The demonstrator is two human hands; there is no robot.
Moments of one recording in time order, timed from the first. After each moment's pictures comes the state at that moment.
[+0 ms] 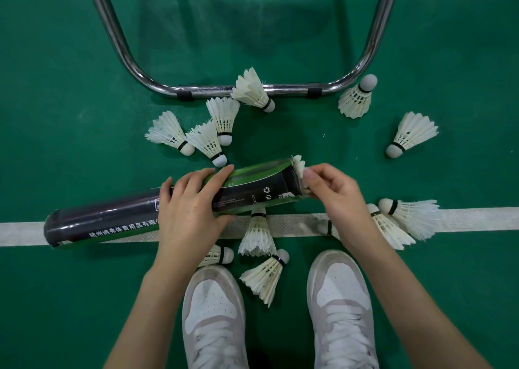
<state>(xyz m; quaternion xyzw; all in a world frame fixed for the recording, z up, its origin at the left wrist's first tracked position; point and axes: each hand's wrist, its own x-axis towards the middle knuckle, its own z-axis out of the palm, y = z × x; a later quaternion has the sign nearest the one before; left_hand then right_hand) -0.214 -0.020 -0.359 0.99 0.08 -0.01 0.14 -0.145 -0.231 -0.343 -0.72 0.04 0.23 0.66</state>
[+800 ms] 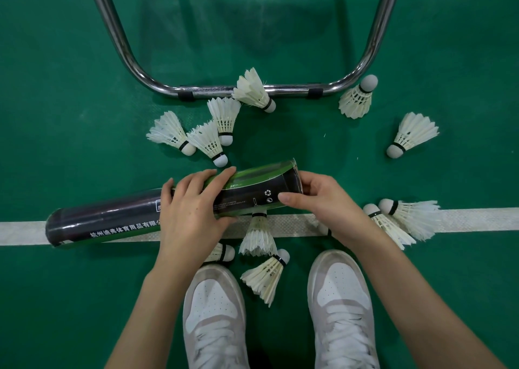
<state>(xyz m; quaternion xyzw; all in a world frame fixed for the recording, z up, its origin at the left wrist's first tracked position) -0.215 -0.021 -0.355 0.99 0.08 -0.02 0.14 -0.136 -0.221 -0.341 -0.69 -0.01 0.38 0.62</state>
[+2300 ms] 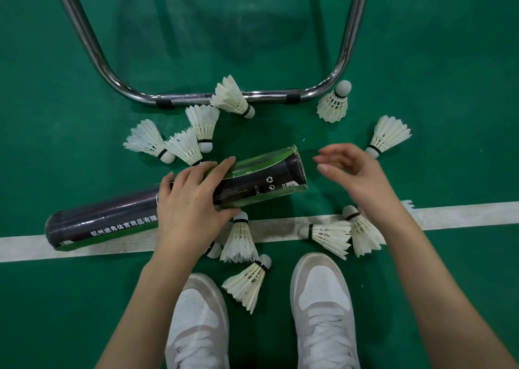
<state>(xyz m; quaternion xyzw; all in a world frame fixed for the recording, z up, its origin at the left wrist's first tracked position) -0.186 -0.046 -0.346 0.99 0.06 -0.01 0.16 -0.100 -0.289 -0.342 -0.77 0.01 0.19 0.61</state>
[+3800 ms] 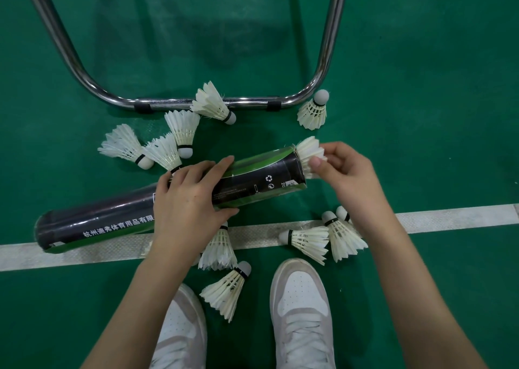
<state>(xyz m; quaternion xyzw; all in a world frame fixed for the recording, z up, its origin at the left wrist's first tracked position) -0.173 -0.067 -0.348 0.99 0.03 0.03 0.17 -0.102 -0.287 -0.312 -0.79 0.06 0.17 0.59</state>
